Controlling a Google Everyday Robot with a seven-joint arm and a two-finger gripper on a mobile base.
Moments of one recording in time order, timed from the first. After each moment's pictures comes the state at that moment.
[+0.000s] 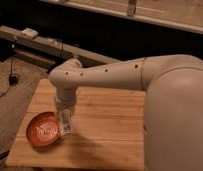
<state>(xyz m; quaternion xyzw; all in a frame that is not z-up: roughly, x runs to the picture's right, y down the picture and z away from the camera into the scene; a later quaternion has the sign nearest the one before) -0.193 0.132 0.691 -0.38 0.12 0.53 0.75</state>
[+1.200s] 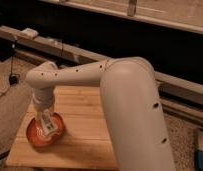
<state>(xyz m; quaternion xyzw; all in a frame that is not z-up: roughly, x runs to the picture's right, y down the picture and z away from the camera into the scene) -0.288 0.139 0.728 -0.43 0.07 0.43 0.79</state>
